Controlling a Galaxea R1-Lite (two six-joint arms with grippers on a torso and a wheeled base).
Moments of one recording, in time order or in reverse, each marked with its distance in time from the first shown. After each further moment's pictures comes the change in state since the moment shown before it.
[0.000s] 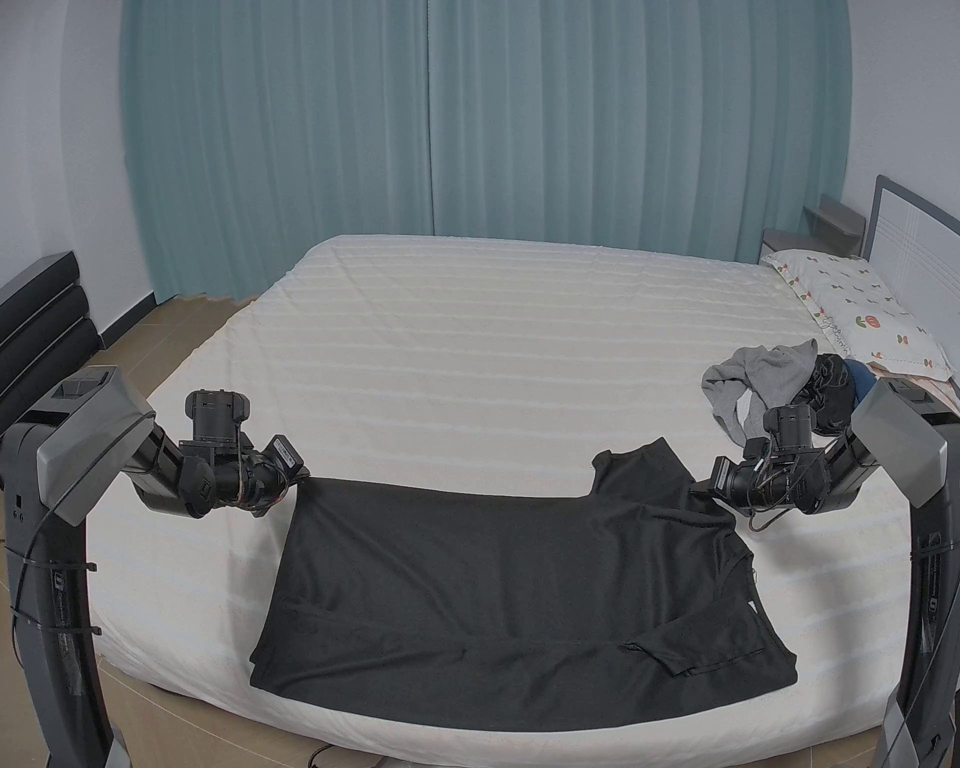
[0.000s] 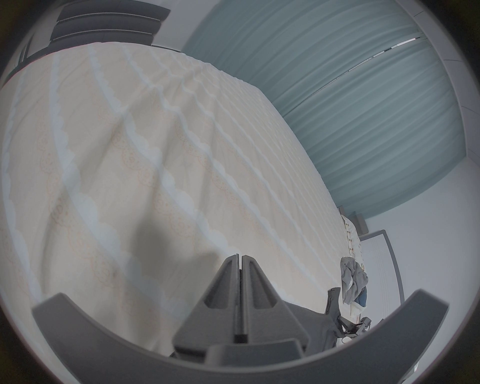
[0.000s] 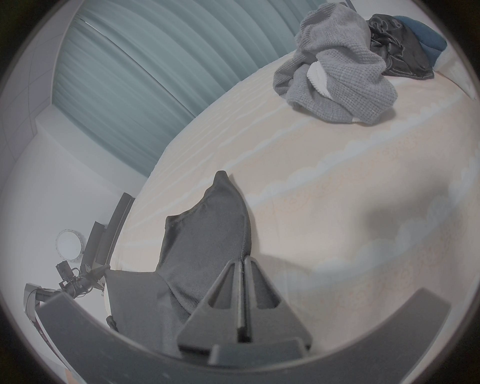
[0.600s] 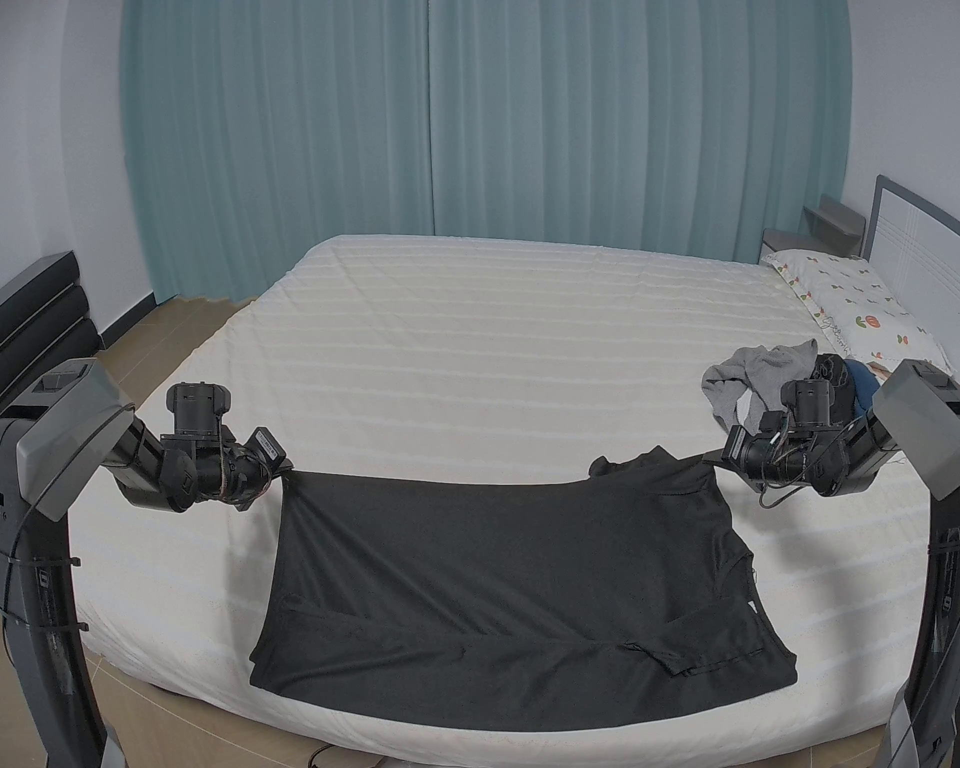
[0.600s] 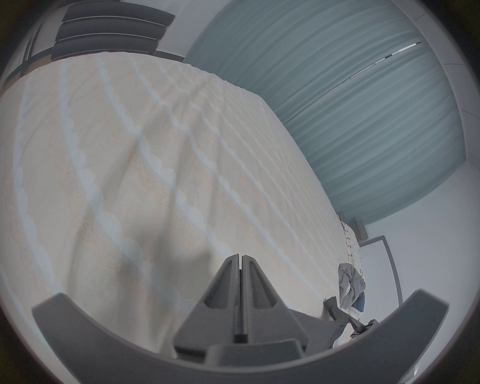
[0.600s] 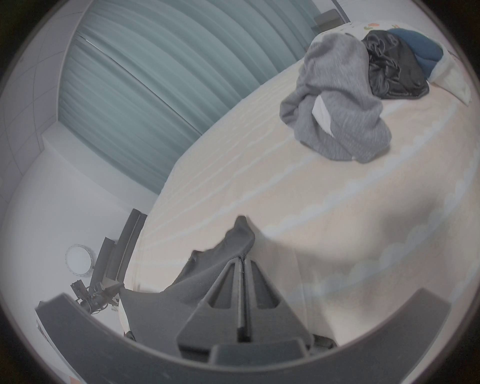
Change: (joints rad) left arm 0.031 -0.053 0.037 0.000 0.000 0.003; right arm -0.019 -0.095 0.021 -0.029 0.012 0.088
